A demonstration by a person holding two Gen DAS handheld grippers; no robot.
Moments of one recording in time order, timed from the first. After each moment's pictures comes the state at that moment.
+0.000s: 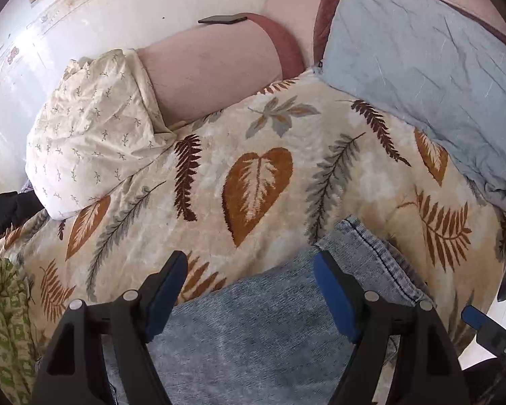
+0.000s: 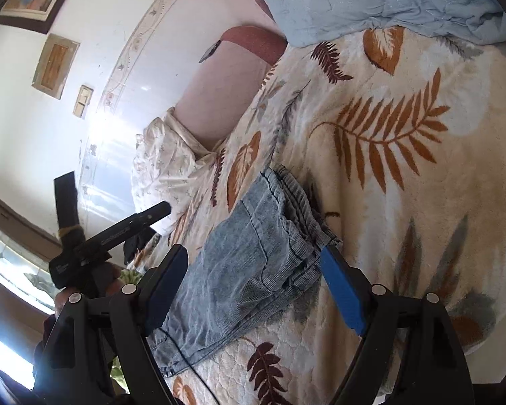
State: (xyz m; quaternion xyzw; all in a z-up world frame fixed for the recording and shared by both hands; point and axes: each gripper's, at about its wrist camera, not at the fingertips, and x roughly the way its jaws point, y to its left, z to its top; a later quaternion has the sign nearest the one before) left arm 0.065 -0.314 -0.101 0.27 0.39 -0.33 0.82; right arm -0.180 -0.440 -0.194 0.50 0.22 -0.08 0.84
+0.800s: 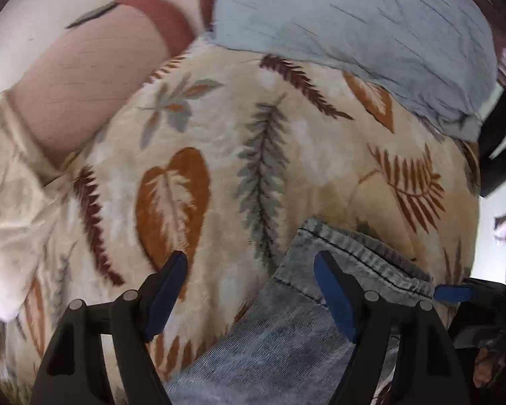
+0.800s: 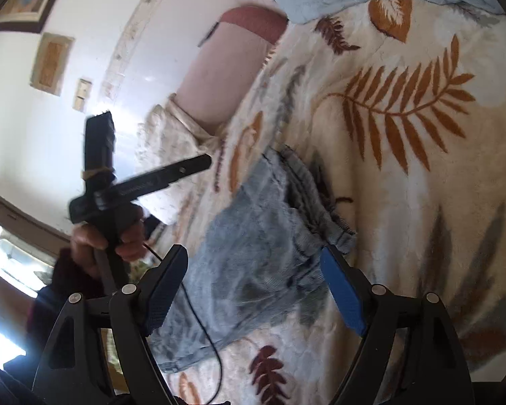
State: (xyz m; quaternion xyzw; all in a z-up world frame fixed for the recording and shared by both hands) left arm 0.101 -0.393 -0.139 0.36 0.42 -0.51 0.66; right arm -0.156 -0.439 -0.219 0.52 0.24 -0.06 0.82
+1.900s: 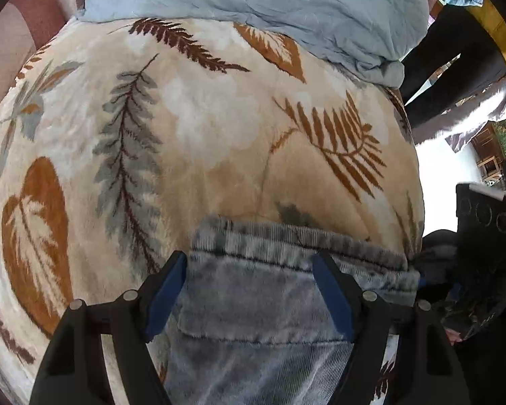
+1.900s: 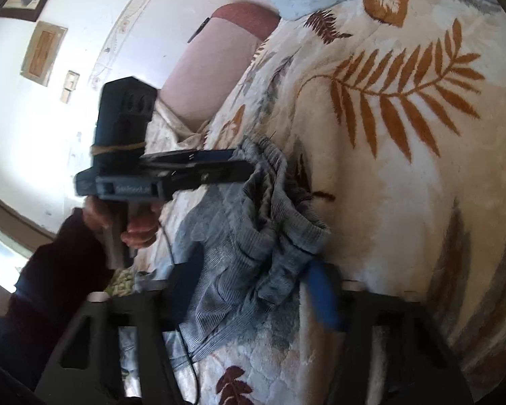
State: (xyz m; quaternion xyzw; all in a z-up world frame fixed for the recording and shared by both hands) left arm 0.082 -0.440 -0.195 0.37 0.47 -0.65 0.47; right arm -0.145 -0.427 -0.244 0.50 0.24 -0.07 0.83
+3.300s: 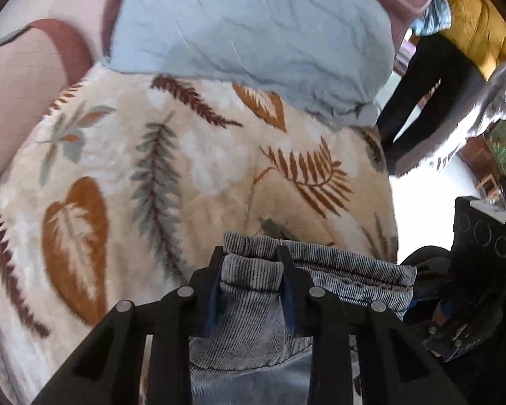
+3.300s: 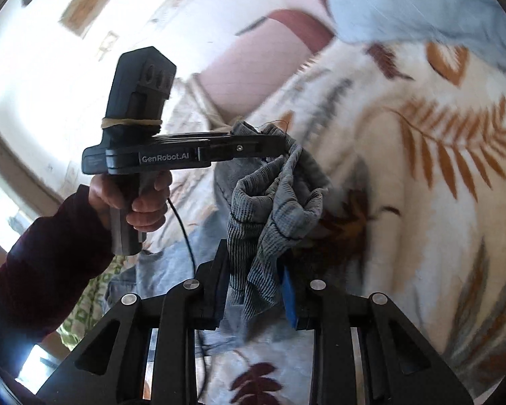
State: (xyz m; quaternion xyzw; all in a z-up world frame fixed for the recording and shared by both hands) left arm 0.096 -0.377 -0.133 0.29 0.40 -0.68 0.54; right arm -0.124 -0.375 -0.188 0.38 0.24 -0.06 0.89
